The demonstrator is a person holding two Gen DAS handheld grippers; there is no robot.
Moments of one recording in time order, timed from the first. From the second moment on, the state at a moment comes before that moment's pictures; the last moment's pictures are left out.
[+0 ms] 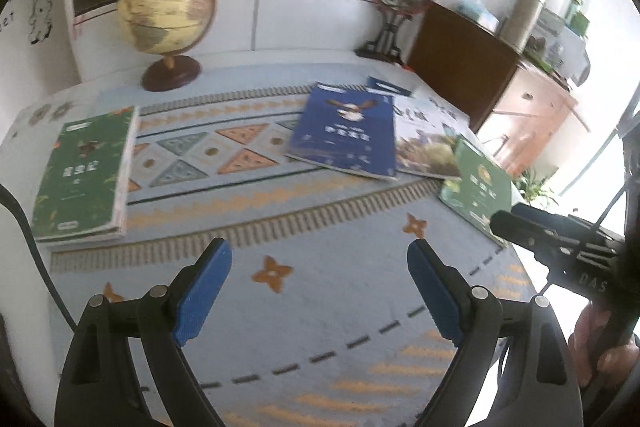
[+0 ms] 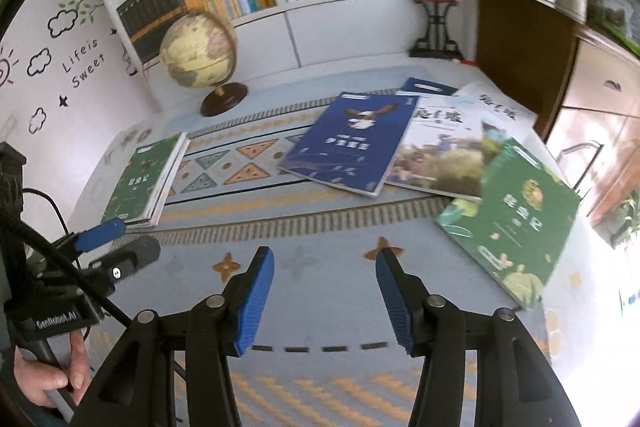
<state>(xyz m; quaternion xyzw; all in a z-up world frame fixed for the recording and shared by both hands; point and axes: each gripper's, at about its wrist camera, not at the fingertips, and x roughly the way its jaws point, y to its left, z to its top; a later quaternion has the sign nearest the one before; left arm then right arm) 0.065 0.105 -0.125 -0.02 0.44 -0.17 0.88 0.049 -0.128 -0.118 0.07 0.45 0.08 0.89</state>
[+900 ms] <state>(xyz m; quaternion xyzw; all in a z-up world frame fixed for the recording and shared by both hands) 0.098 0.125 -0.135 -0.06 0.45 -0.17 0.87 0.087 -0.103 -0.139 0.08 0.49 0.10 0.86</state>
